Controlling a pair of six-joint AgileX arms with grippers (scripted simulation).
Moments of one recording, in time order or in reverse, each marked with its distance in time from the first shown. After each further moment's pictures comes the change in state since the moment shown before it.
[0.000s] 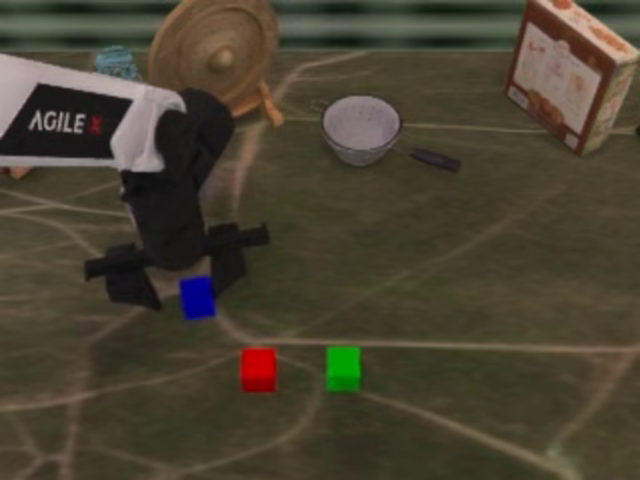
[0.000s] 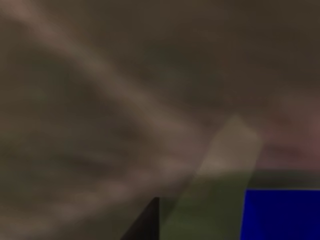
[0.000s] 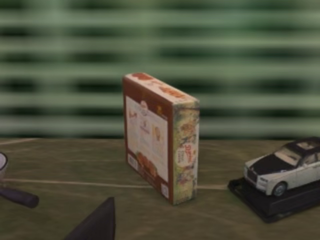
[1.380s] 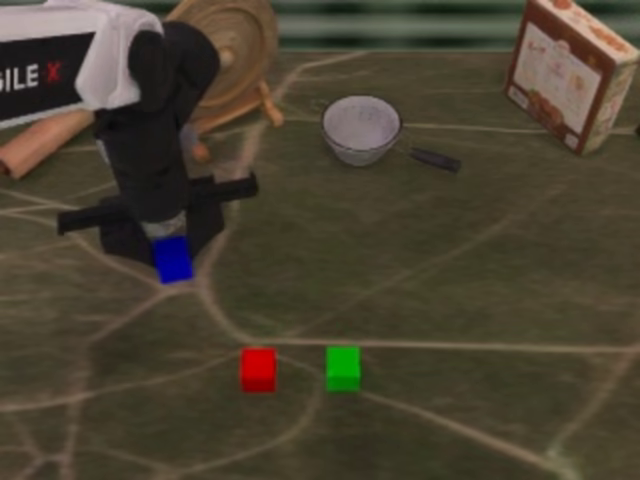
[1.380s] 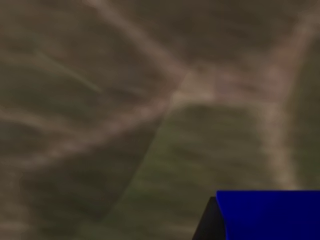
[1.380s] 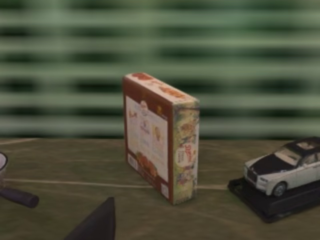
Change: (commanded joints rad) left arm 0.021 -0.137 0.135 -0.257 -0.011 0.007; right arm 0.000 0.000 0.000 0.000 0.000 0.000
